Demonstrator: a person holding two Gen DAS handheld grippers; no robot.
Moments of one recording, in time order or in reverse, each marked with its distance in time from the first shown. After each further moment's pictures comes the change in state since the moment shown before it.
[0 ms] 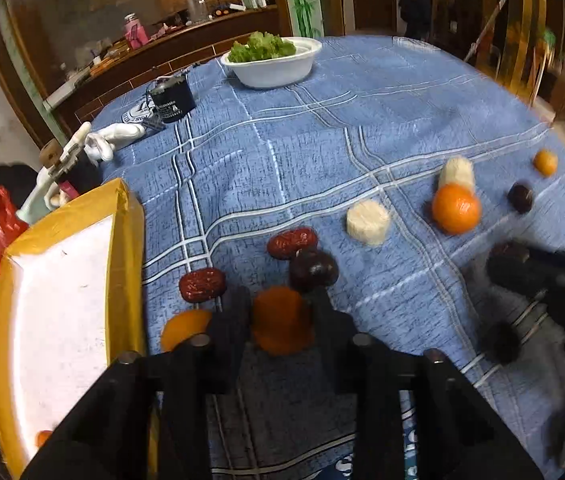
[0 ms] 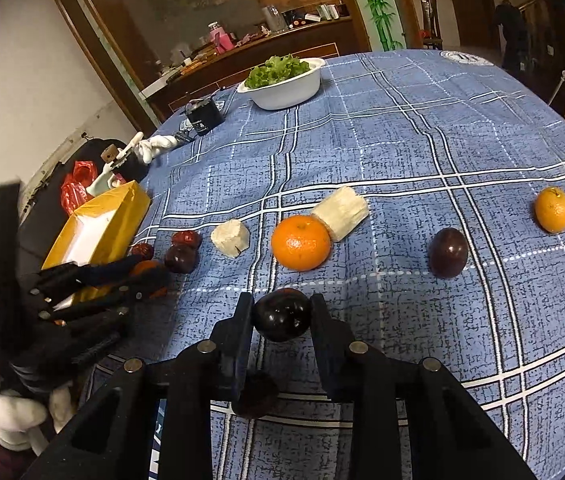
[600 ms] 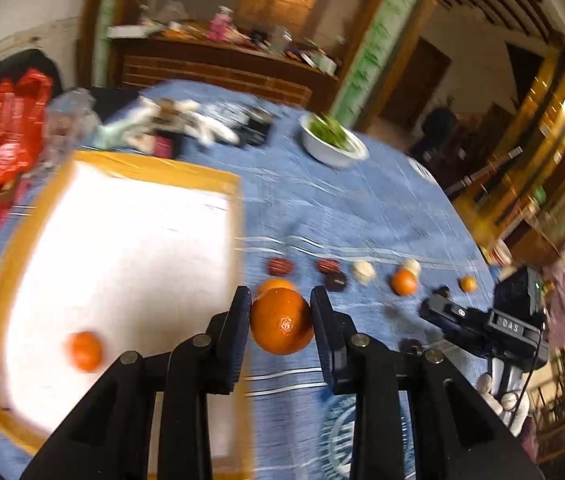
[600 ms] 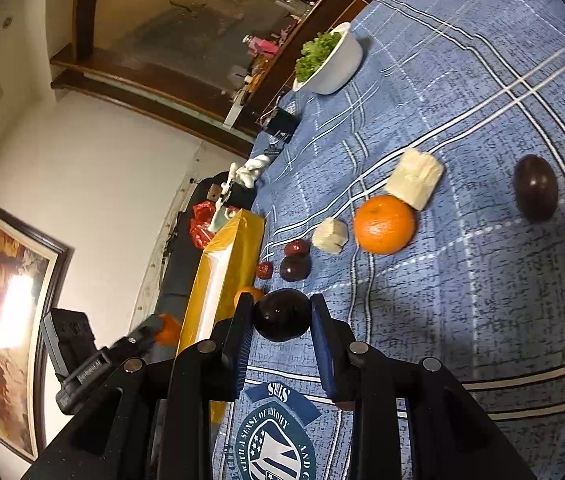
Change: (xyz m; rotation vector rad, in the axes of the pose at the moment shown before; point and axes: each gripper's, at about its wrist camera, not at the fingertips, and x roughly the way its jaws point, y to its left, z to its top) left arm -0.119 0.140 -0.063 -0.491 -0.173 -0.243; right arm 0.009 -0.031 0.002 0.282 0.034 0.553
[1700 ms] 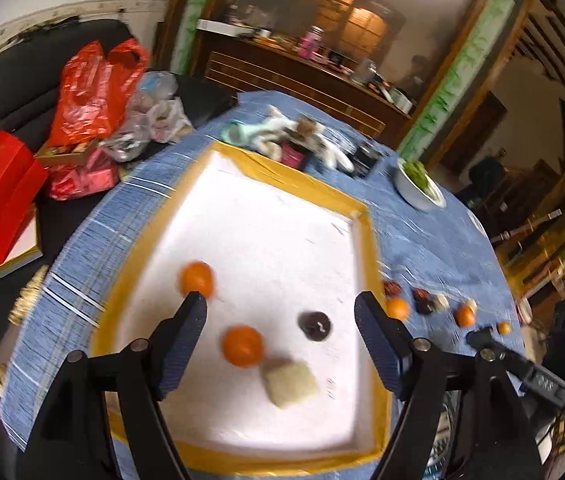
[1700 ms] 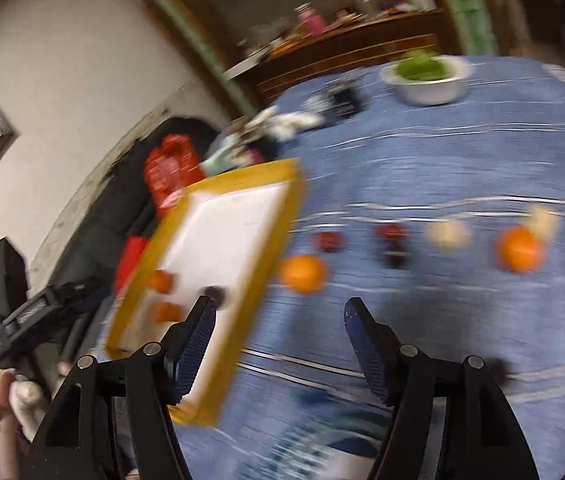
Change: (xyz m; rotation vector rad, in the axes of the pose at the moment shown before) left arm -0.038 0.106 -0.010 -0.177 -0.035 0.101; right arm 0.059 0.124 -0.045 -0.334 0.053 -0.335
